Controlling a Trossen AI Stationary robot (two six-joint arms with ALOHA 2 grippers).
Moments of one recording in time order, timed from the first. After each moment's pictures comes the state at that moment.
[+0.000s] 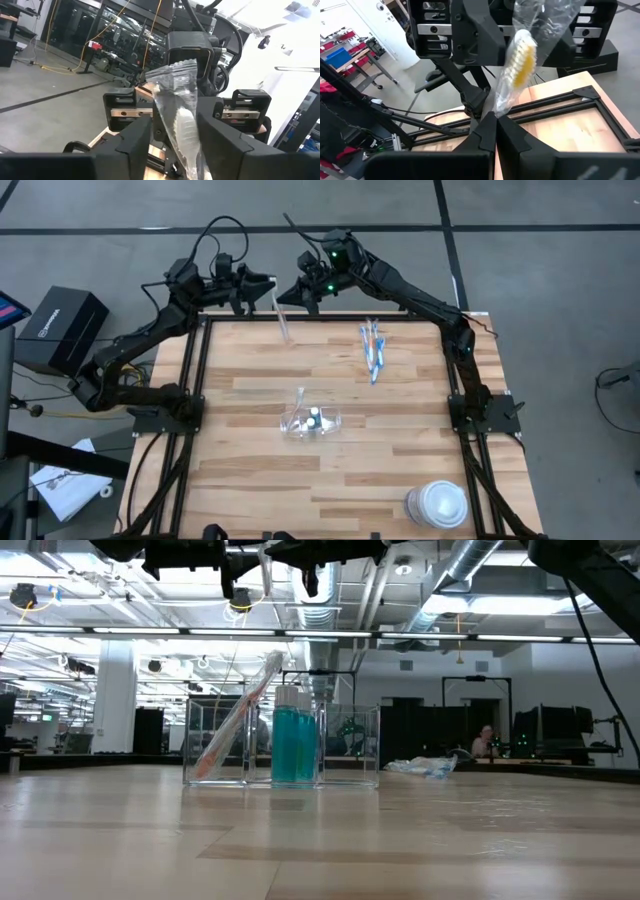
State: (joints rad) left arm 0.87 1.18 0.97 0.43 0.69 -0.56; right arm -0.46 2.12 2.33 -0.52 -0.65 0.23
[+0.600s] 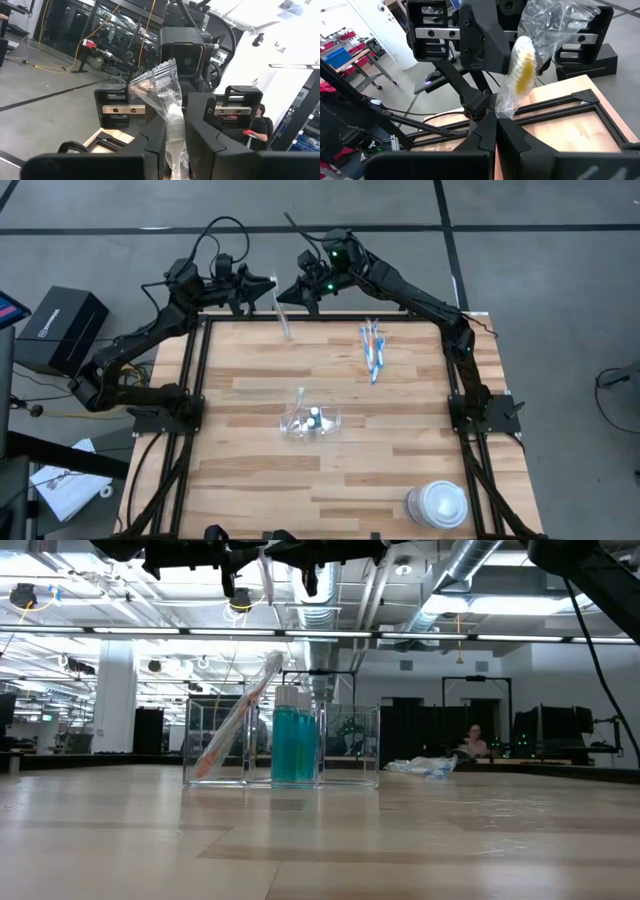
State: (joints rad) left arm 0.87 1.18 0.97 0.44 0.71 -0.56; right arm -0.46 2.12 2.33 -0.50 -0.65 0.23
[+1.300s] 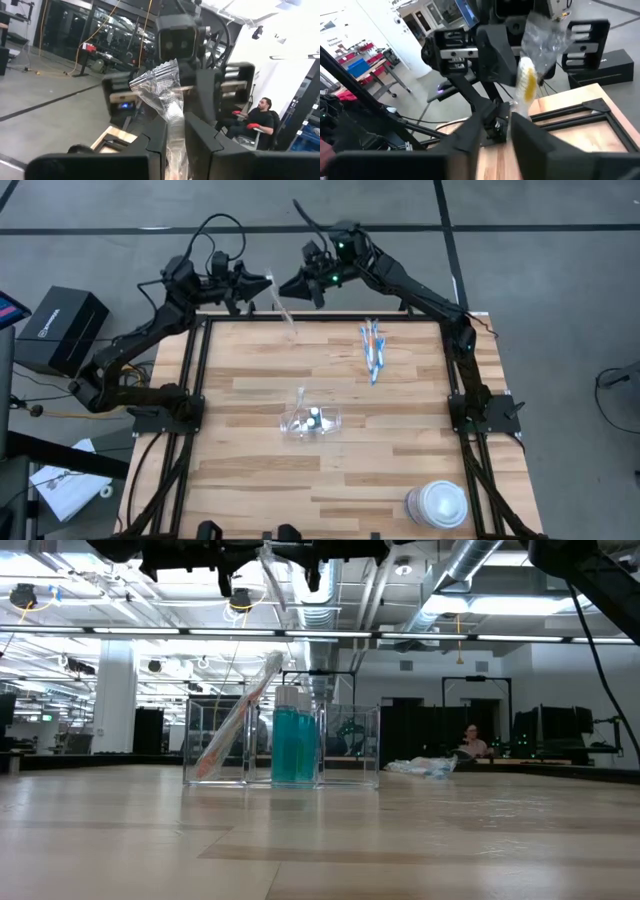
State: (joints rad) left arm 0.92 1.17 0.97 0.44 0.78 -0.51; right arm -0.50 2.12 2.36 -0.47 -0.74 0.29
